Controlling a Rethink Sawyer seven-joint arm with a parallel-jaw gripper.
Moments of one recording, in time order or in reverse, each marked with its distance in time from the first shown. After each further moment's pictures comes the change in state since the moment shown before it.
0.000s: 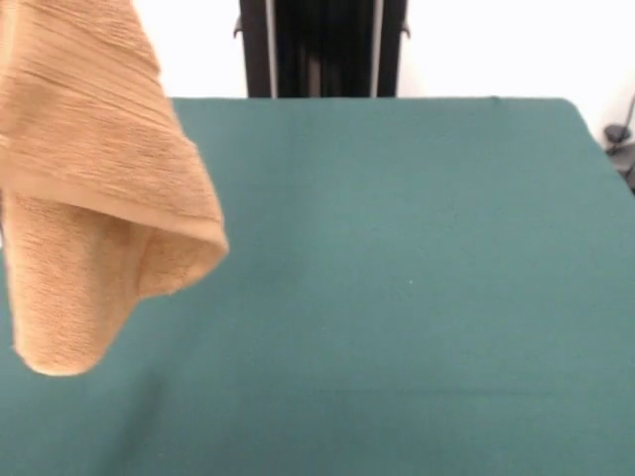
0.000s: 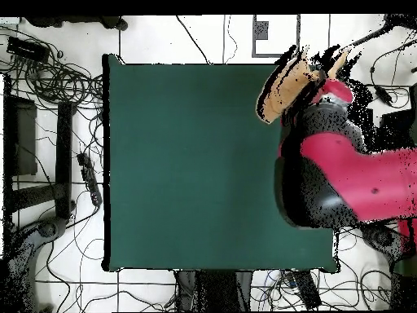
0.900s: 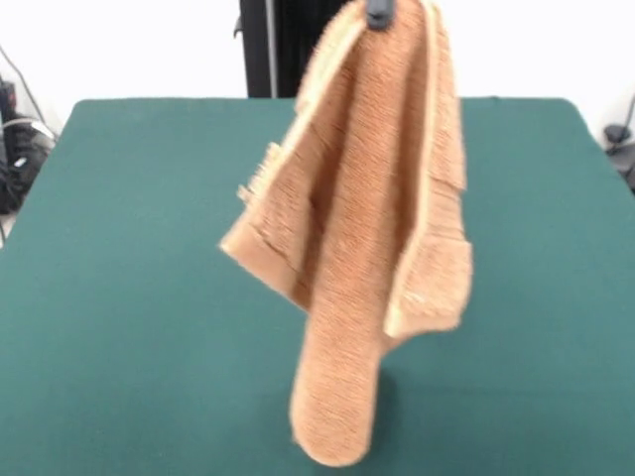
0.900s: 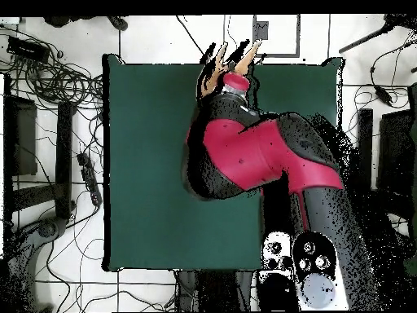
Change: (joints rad) arm 0.574 0.195 -0.507 -0.193 -0.029 -0.134 0.121
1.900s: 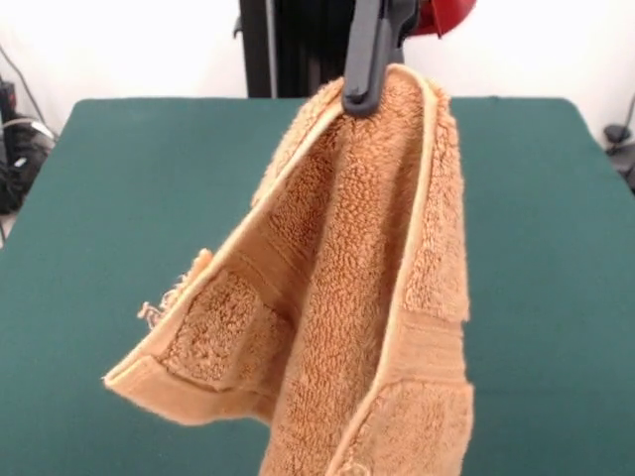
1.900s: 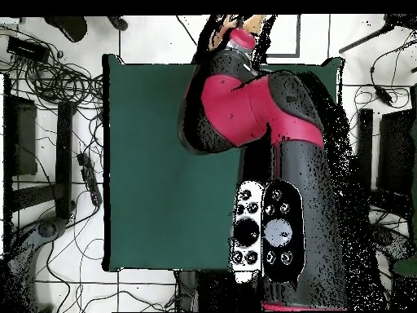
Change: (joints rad) arm 0.224 0.248 -0.313 -0.370 0.073 -0.077 0.112
